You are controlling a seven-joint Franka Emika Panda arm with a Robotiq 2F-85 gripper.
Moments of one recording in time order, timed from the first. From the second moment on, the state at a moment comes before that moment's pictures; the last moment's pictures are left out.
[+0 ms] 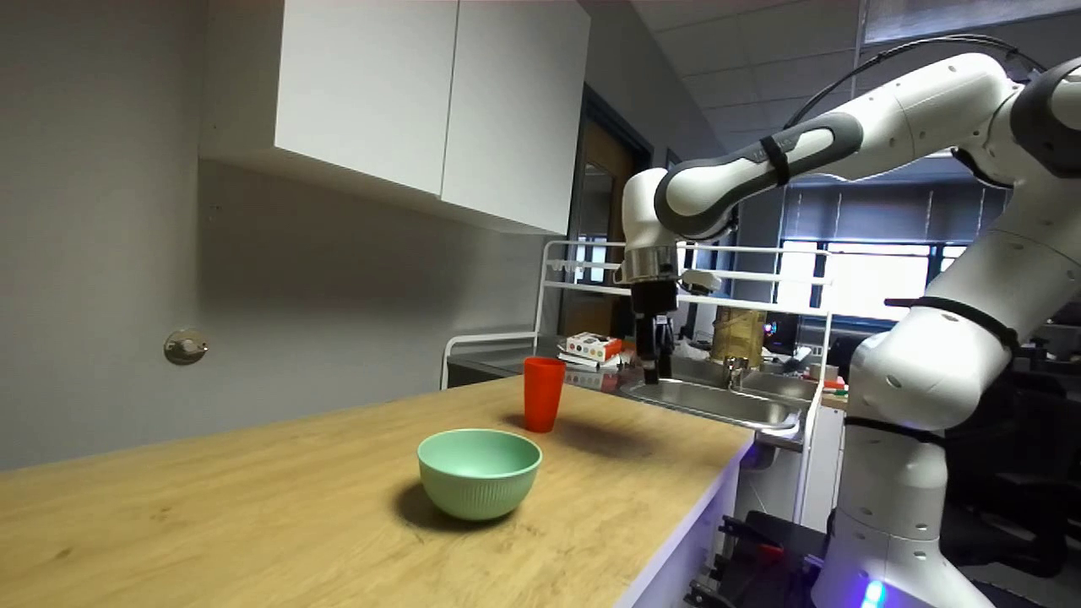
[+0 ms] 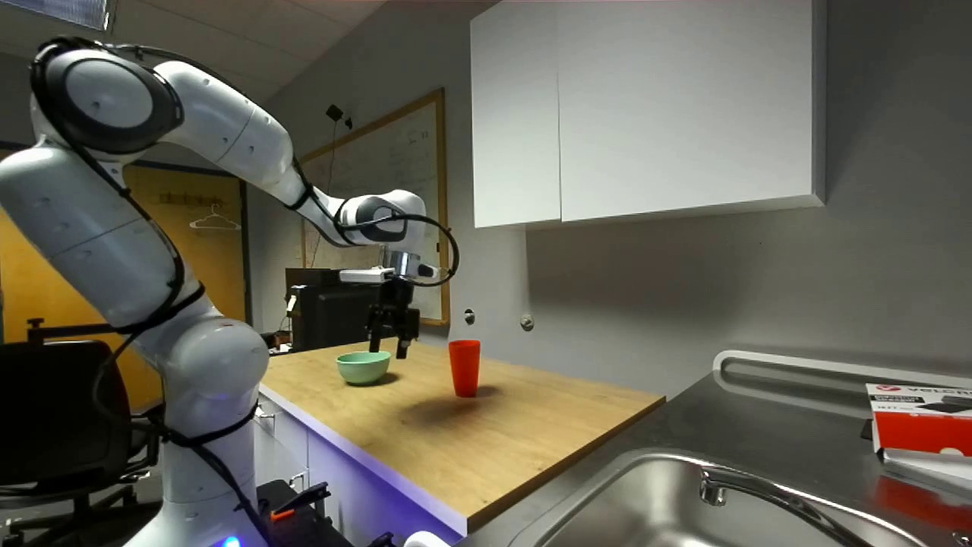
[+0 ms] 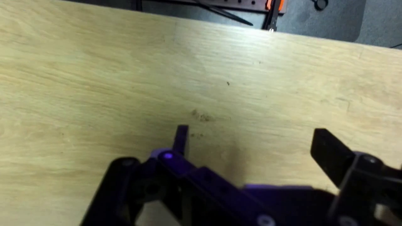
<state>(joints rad) 0.05 -0.57 0.02 -2.59 0.02 1.85 -0.03</state>
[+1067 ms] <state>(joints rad) -0.04 -0.03 -0.03 -2.06 0.04 2.02 0.02</state>
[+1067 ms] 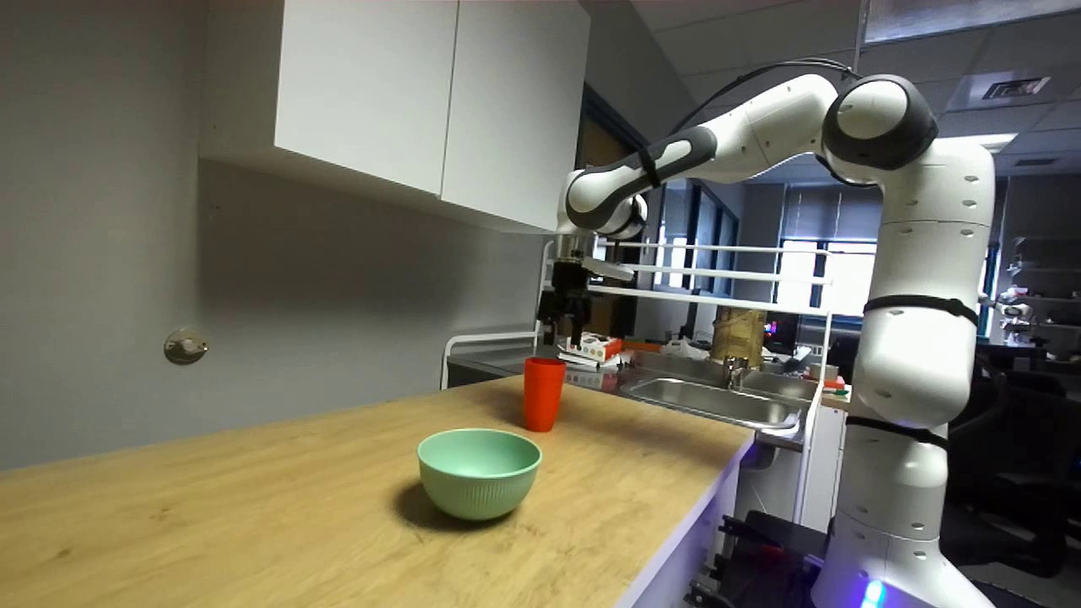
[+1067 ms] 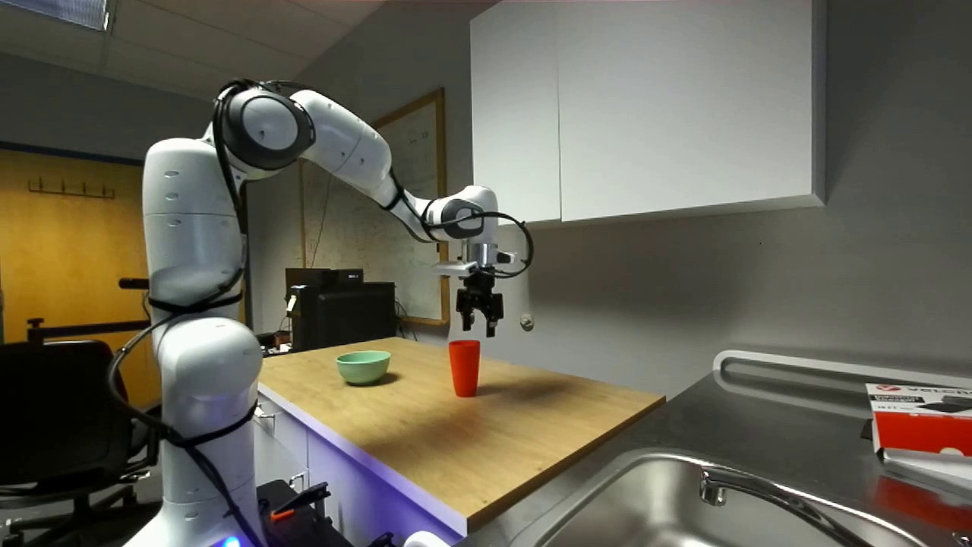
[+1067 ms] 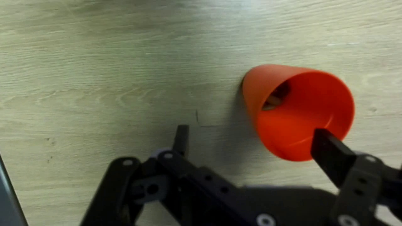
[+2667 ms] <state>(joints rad) -0.08 0.18 -0.05 -1.89 0.19 1.87 -0.01</state>
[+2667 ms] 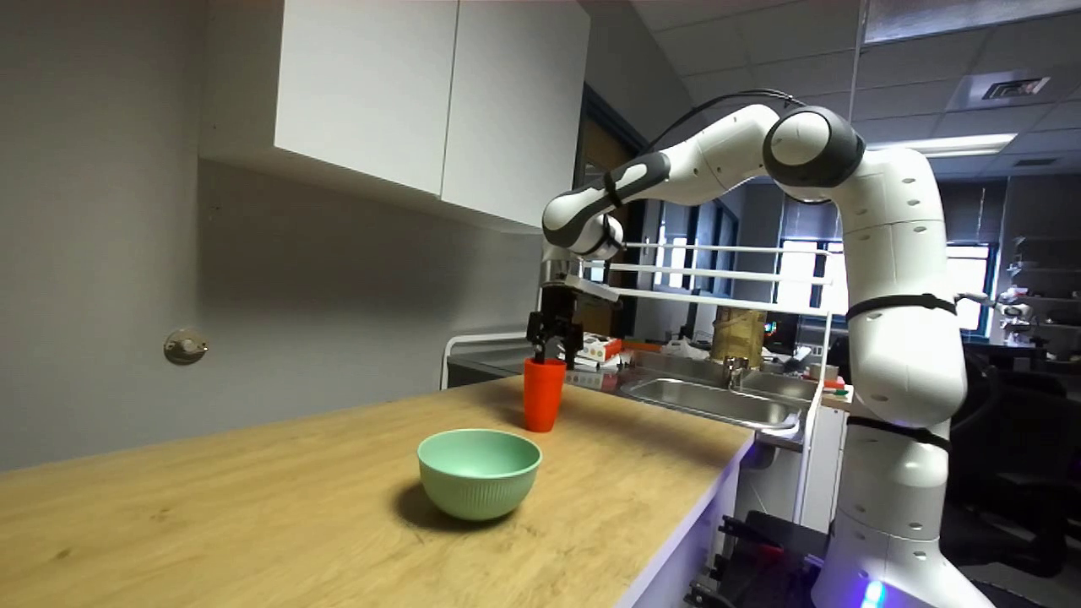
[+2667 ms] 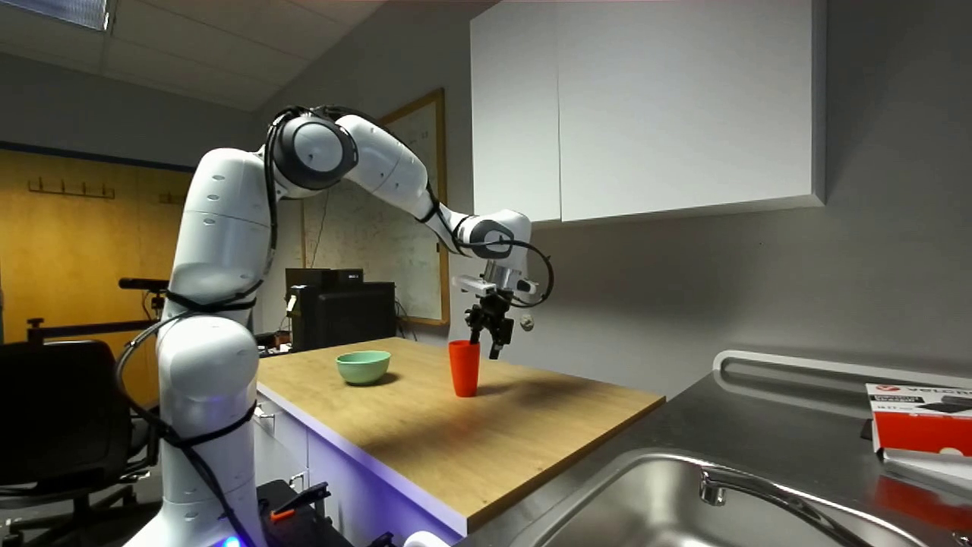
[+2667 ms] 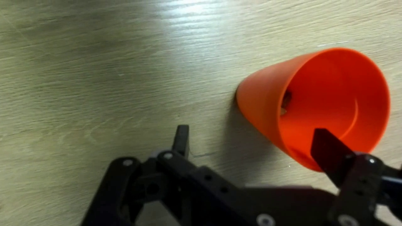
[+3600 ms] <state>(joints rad) -0.08 0.21 -0.05 -1.90 0.19 1.88 -0.01</state>
